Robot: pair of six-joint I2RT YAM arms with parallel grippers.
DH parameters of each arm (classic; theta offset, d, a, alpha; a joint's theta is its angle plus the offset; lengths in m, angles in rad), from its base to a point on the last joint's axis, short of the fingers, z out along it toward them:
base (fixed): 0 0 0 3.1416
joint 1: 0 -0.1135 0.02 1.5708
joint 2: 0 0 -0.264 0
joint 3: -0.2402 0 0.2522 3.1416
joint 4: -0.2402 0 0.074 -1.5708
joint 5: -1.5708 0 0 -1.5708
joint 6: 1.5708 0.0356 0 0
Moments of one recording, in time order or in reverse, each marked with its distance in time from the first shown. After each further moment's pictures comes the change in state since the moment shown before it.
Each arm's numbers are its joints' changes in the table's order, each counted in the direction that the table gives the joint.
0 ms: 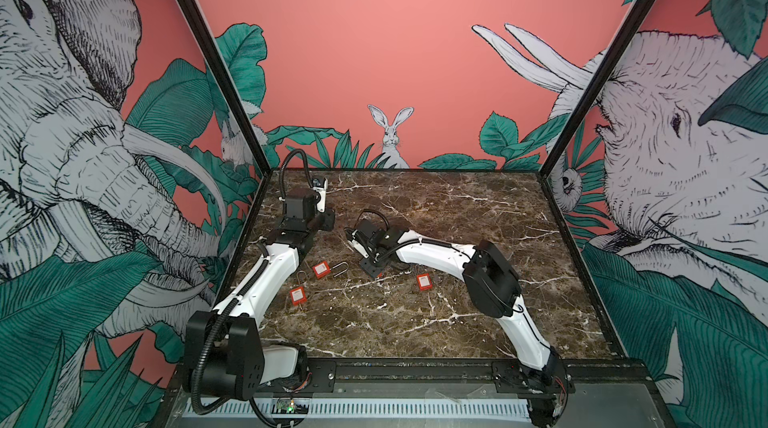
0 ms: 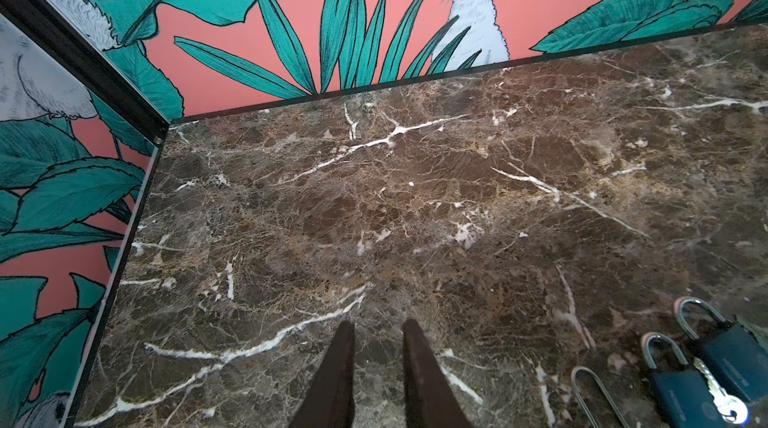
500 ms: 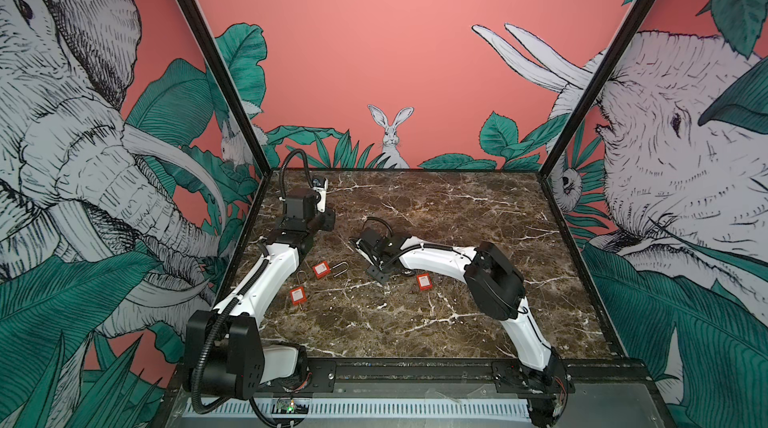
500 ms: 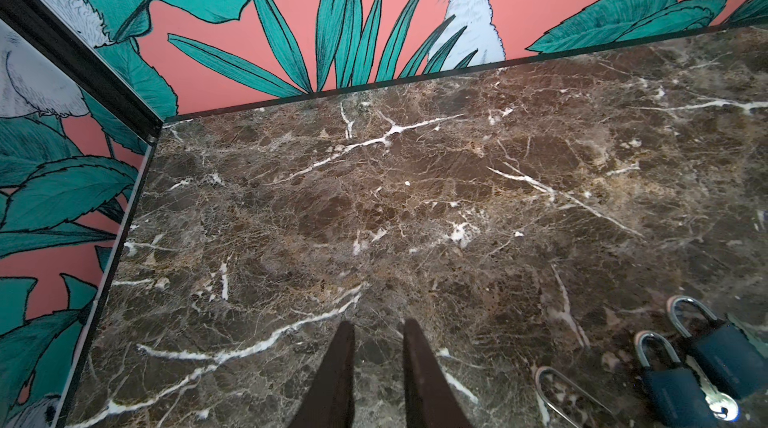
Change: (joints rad) left arm 0.000 0.004 0.000 0.000 -0.019 -0.007; right arm -0.011 -0.060 0.151 0.025 -0.097 -0.024
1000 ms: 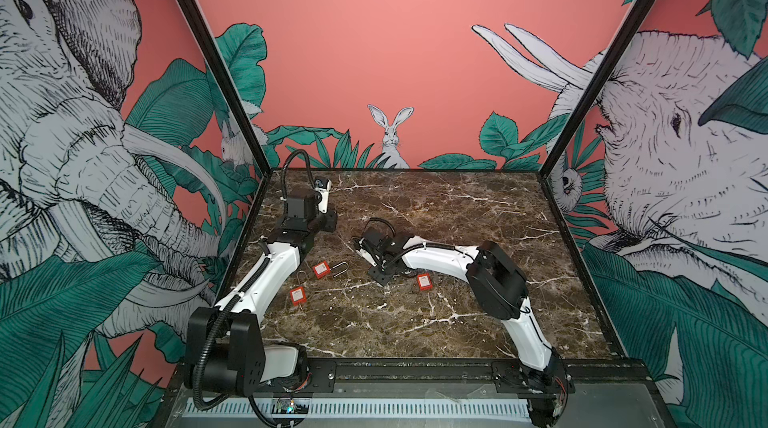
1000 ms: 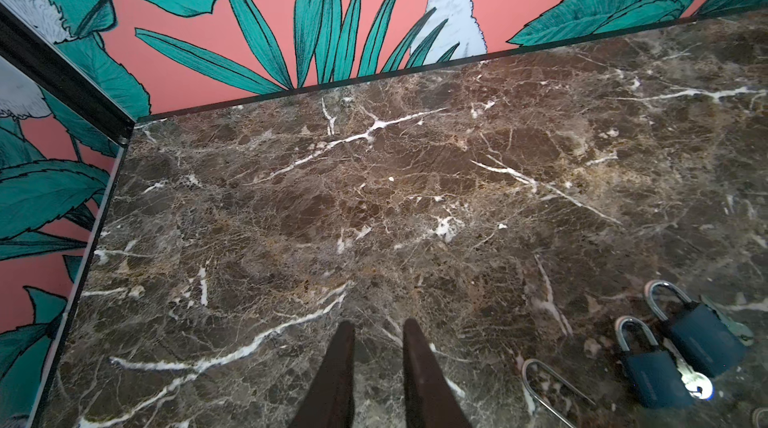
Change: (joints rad) left arm 0.000 0.013 0.000 0.000 -0.060 0.014; right arm 0.021 -0.006 0.013 0.013 0.114 0.009
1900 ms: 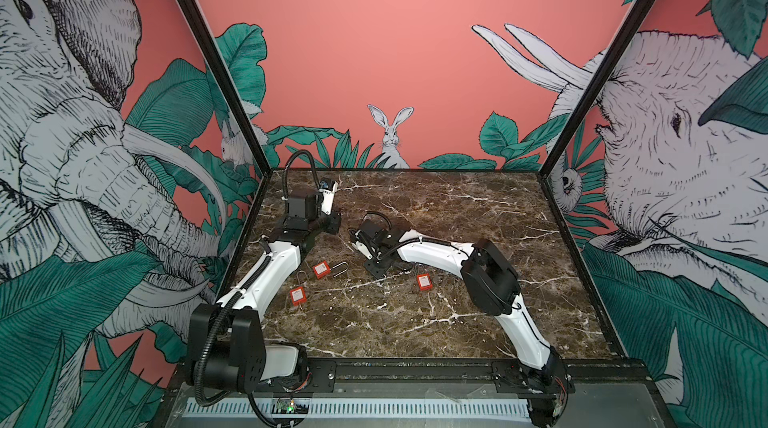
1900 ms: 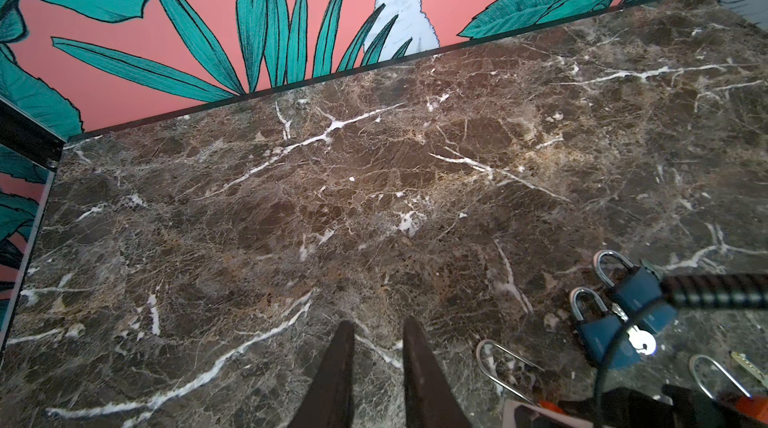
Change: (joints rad) left arm 0.000 0.016 0.000 0.000 -0.114 0.035; right arm 0.019 0.080 -0.144 -0.051 0.033 0.015
